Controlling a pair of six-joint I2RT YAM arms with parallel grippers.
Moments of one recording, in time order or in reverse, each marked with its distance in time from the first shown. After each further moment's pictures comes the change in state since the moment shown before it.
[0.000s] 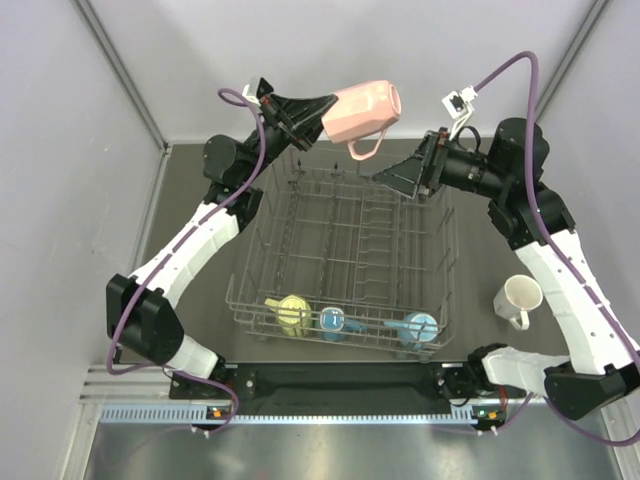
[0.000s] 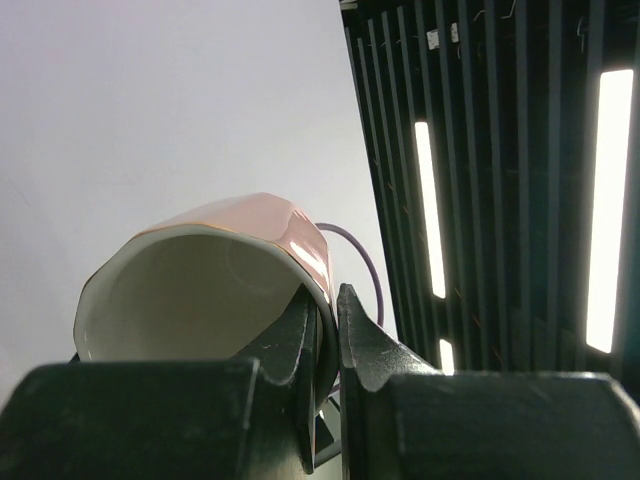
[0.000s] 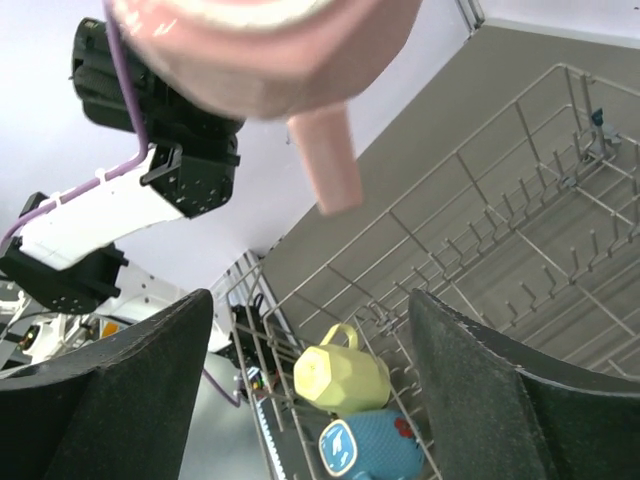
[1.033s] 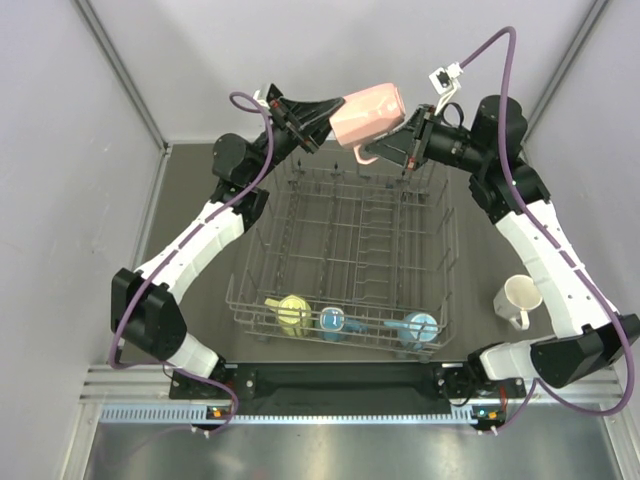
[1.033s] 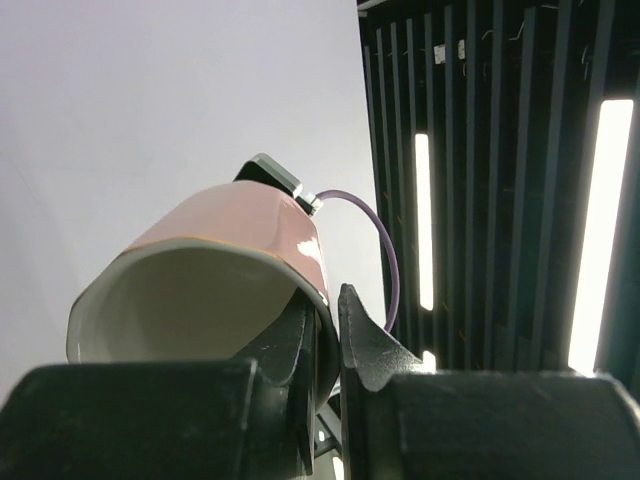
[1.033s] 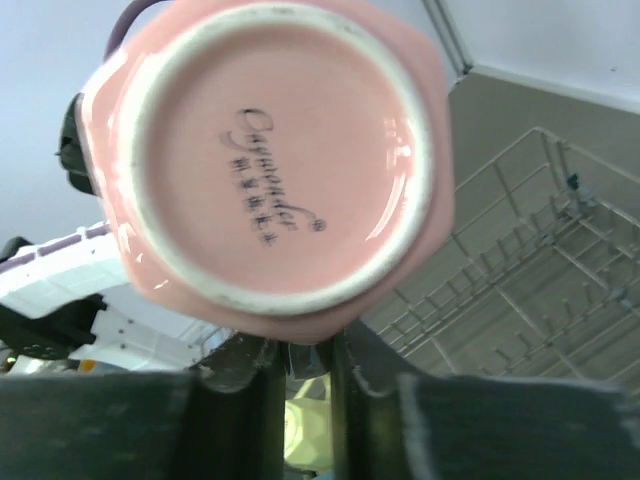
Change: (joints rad) left arm -0.027 0.031 0.000 -0.013 -0.005 -0.030; right arm 0.000 0.166 0.094 0.147 0.004 0.034
